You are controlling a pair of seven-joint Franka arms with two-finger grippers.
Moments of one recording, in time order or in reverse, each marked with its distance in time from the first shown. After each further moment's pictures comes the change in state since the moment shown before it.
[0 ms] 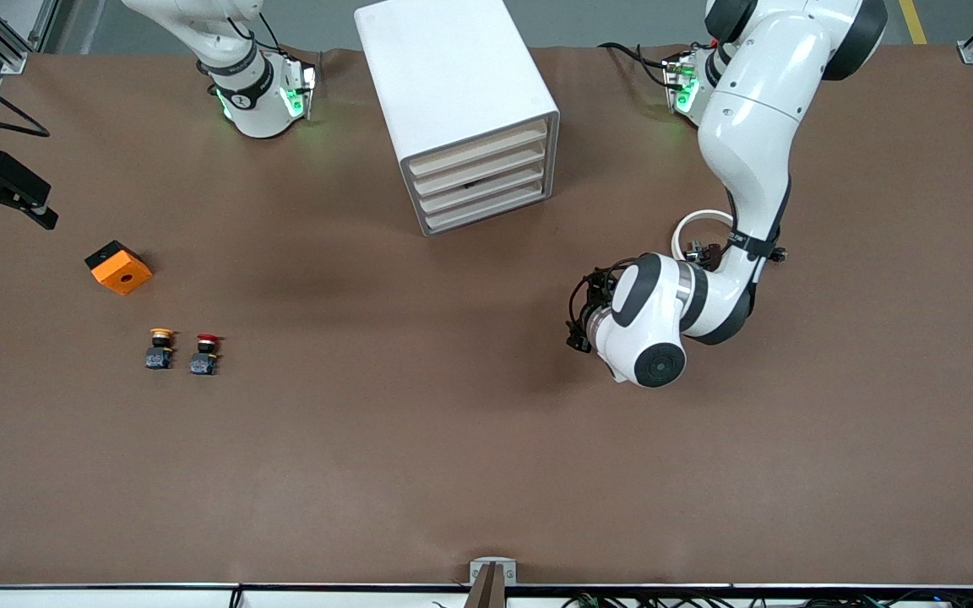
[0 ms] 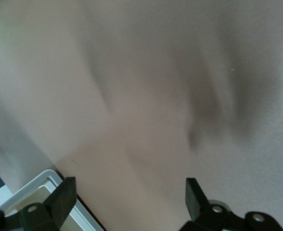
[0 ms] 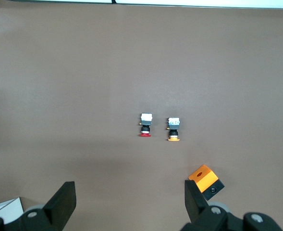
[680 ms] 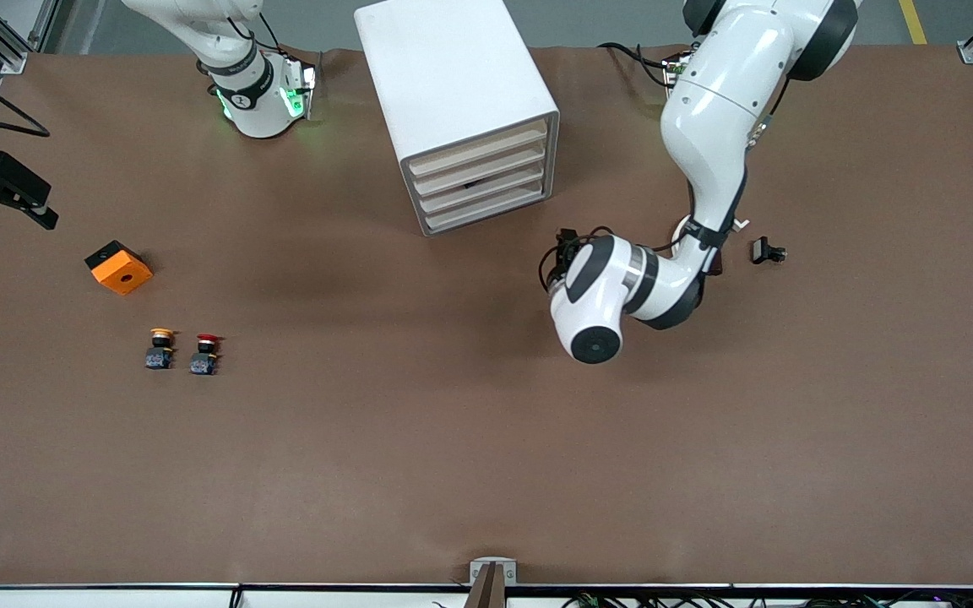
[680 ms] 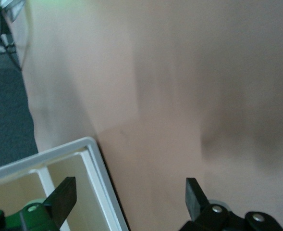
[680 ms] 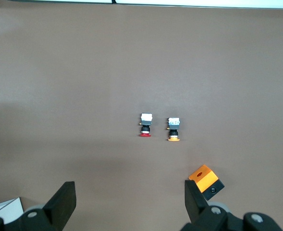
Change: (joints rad) left arm -0.122 0.010 -0.006 0.007 -0.034 -0.163 -0.366; right arm 0.000 0.000 0.000 0.000 0.000 0.000 0.000
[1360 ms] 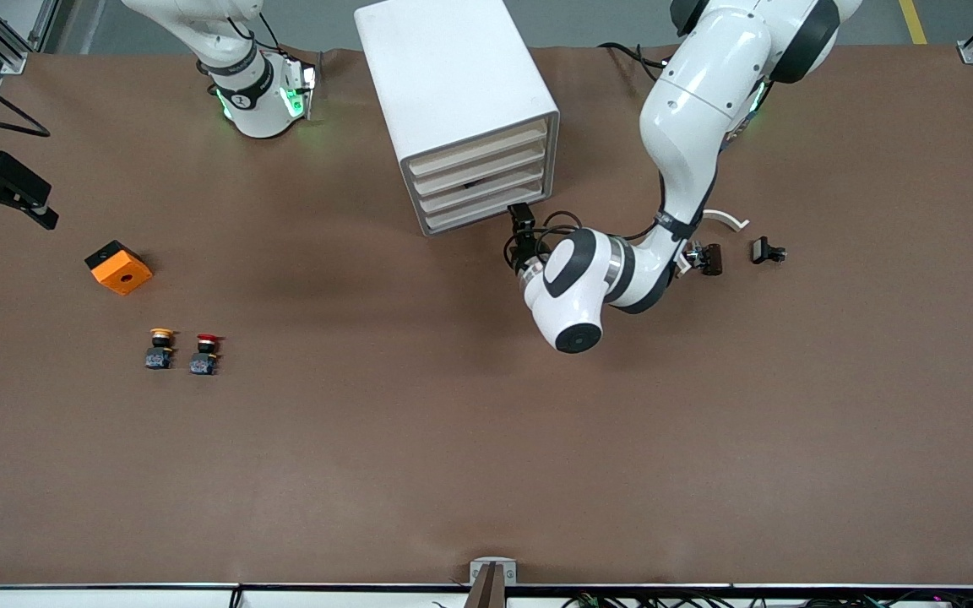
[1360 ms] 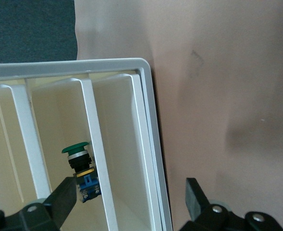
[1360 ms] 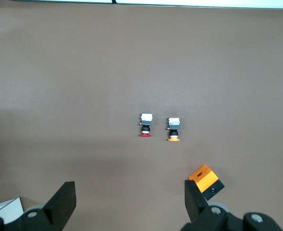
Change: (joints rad) left arm -0.046 0.037 0.001 -0.005 -0.286 -0.030 -0.191; right arm 0.000 0.000 0.001 0.000 0.000 0.000 0.000
